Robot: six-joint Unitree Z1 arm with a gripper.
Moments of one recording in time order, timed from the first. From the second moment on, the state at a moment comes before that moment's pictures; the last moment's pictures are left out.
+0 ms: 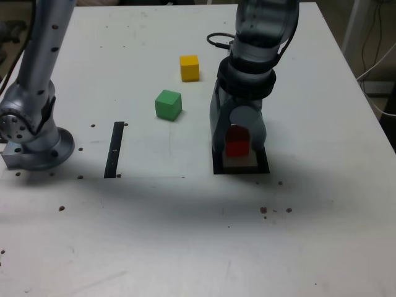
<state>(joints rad) -0.06 2.09 -1.51 1.15 0.05 -0.08</state>
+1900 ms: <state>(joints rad) 0.50 2.07 -1.74 1.36 0.18 0.42</state>
